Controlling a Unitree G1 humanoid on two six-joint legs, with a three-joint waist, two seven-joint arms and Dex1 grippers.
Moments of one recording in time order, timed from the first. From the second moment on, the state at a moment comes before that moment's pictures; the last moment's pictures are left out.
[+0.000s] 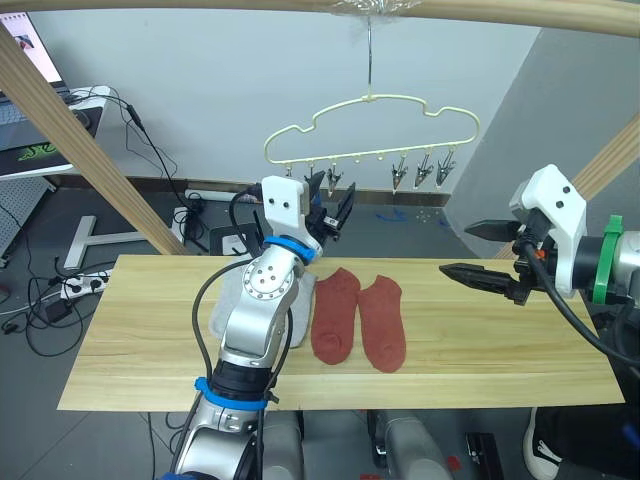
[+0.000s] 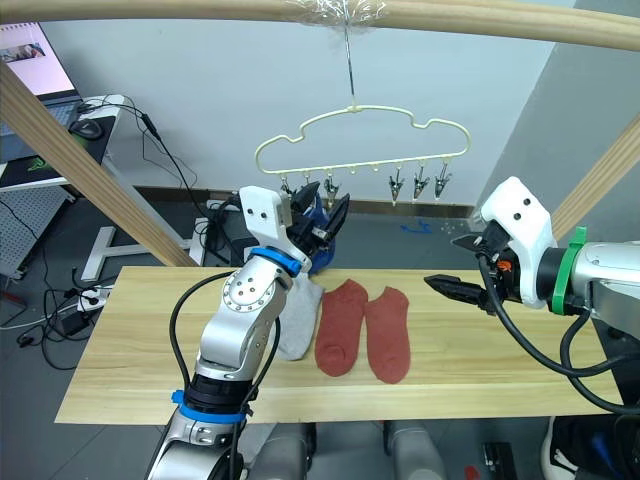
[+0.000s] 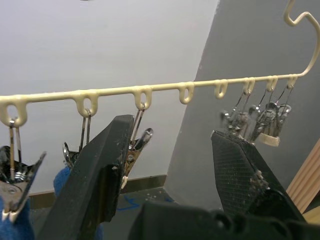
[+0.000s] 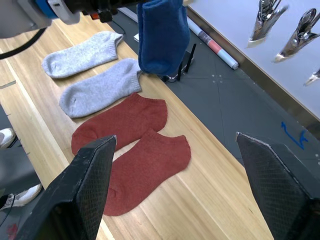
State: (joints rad) left arm -0.48 0.05 -0.11 -0.16 -0.08 0.26 -0.20; right arm -0.53 -0.98 -0.30 -0.72 0.89 1.38 0.63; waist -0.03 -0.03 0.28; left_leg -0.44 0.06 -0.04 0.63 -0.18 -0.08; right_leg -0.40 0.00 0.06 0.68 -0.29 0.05
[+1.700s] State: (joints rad) left arm -0.64 -0.04 -0.08 0.12 -0.01 0.20 -0.02; right arm -0.45 -1.05 -0.39 -0.74 1.11 1.40 0.43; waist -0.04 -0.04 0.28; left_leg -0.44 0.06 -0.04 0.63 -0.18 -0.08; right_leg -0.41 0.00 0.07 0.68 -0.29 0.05
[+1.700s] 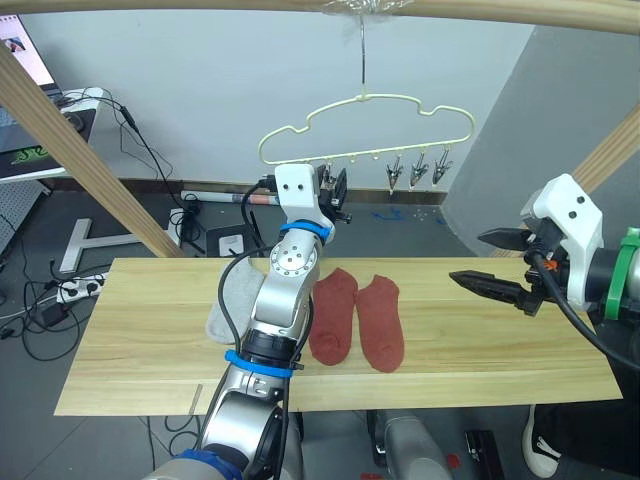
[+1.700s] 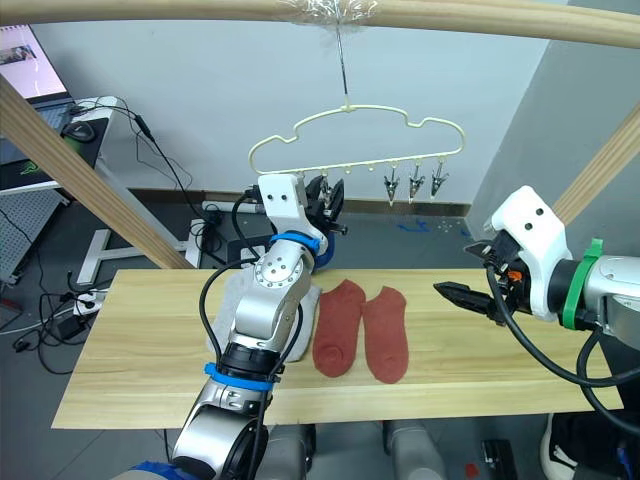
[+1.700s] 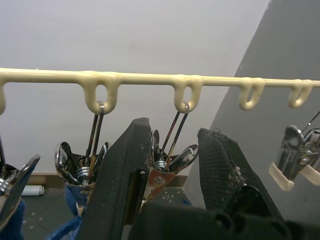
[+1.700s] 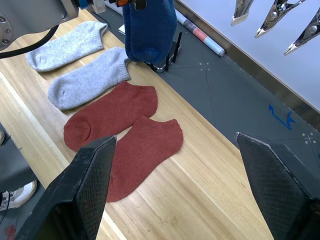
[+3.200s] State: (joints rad) left arm -0.63 -0.02 -0.09 0.11 0.03 0.16 -0.03; right arm -0.37 -1.13 -0.41 -0.74 1.28 1.28 0.28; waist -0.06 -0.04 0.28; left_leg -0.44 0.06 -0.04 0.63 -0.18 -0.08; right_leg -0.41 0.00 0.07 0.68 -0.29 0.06
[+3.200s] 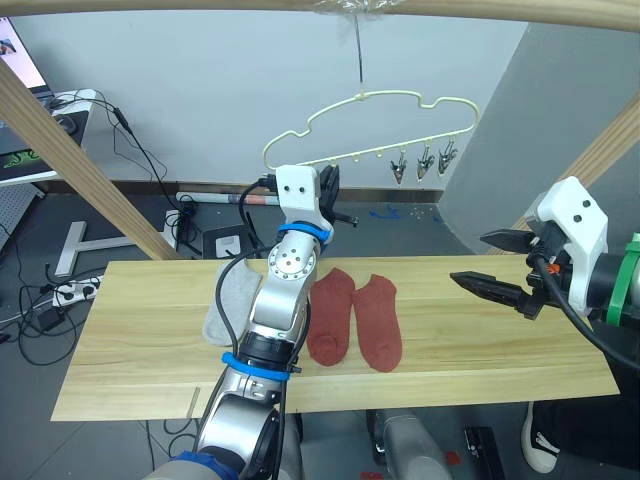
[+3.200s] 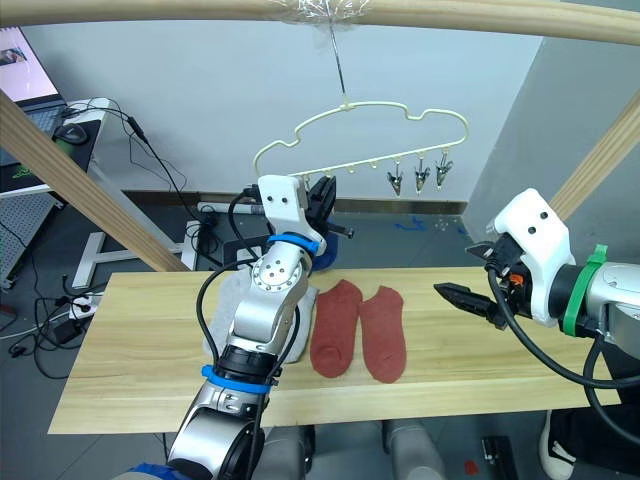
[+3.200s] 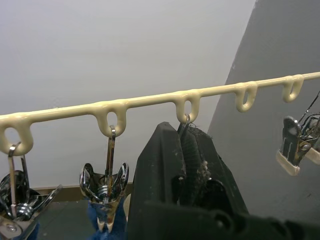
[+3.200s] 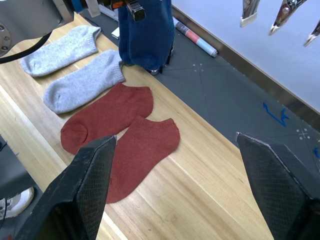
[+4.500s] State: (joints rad) left arm -0.76 0.07 0.18 -0.03 -0.54 0.81 -0.23; right arm -0.61 -0.48 0.53 0.11 0.16 0.80 0.49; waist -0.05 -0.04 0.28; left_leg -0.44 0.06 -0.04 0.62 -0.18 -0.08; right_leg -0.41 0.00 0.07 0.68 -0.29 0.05
